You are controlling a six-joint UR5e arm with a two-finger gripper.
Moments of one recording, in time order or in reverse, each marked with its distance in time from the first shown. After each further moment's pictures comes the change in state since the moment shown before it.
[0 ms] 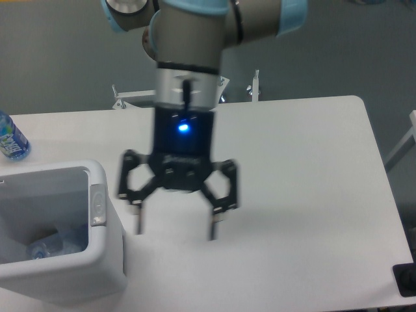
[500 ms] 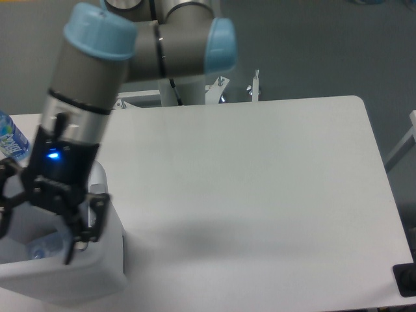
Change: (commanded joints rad) arm -0.118 -0.080 0.046 0.084 -0.336 -0.253
